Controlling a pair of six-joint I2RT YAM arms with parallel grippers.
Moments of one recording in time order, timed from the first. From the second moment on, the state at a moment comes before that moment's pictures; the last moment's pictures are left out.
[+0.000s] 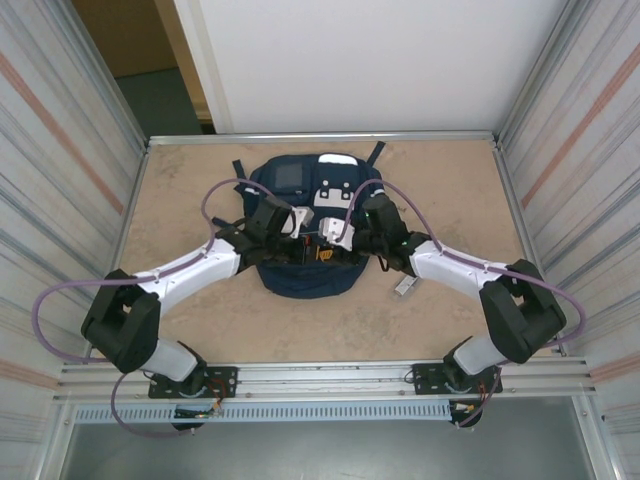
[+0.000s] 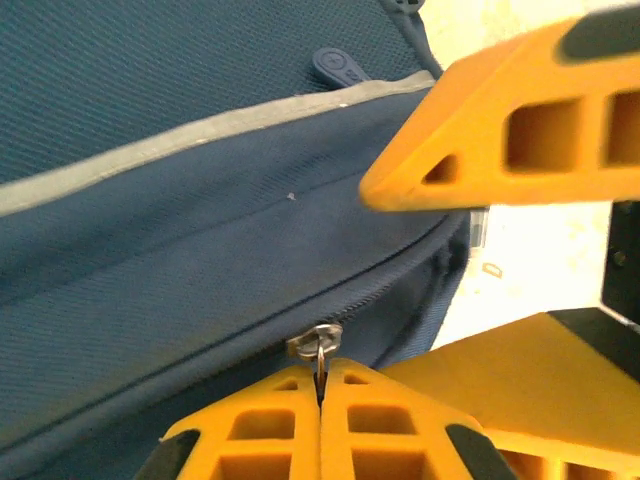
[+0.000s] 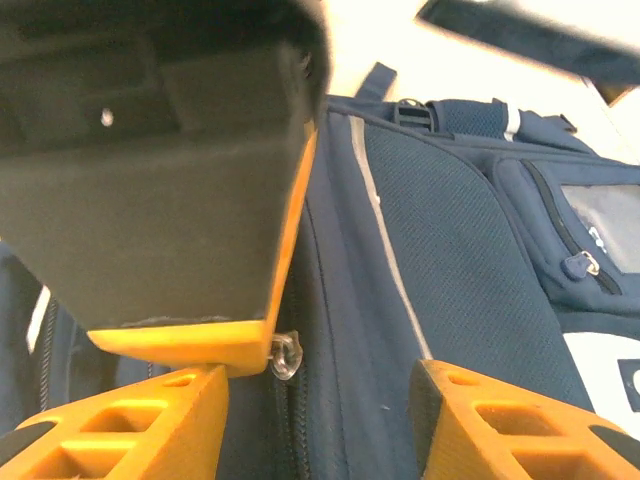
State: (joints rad) left arm -0.65 1.47 0.97 -0.32 0.35 -0.46; right arm 0.62 1.50 0.84 0.05 -0.48 -0.68
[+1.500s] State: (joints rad) left arm -0.52 1.36 0.75 0.11 0.18 0.71; right arm 0.44 1.52 0.83 0.16 -0.48 -0.37
